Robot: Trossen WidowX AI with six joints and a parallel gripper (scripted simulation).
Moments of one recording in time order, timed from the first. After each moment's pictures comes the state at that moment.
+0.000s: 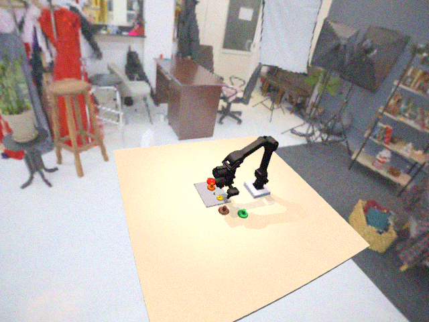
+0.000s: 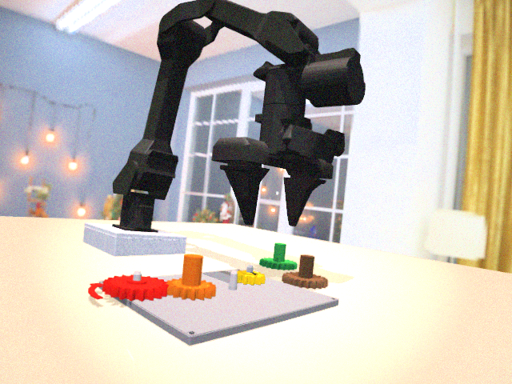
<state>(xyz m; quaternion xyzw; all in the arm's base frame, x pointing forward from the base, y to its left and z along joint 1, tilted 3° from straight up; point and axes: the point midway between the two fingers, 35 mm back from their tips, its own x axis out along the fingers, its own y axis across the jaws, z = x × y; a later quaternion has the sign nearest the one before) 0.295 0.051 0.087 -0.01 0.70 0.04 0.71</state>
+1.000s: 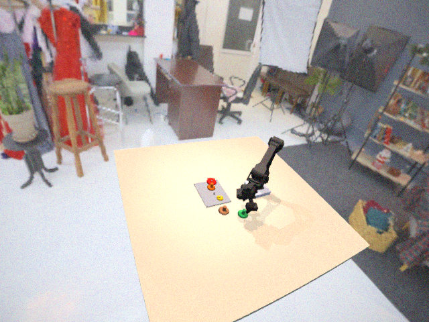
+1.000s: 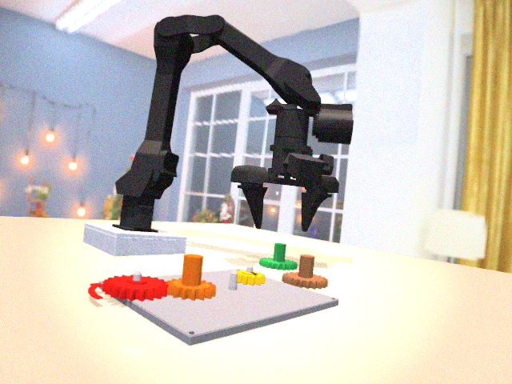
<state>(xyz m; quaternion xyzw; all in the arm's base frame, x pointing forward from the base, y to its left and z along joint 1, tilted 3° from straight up) 0.209 0.169 0.076 0.13 0.70 -0.08 0.70</state>
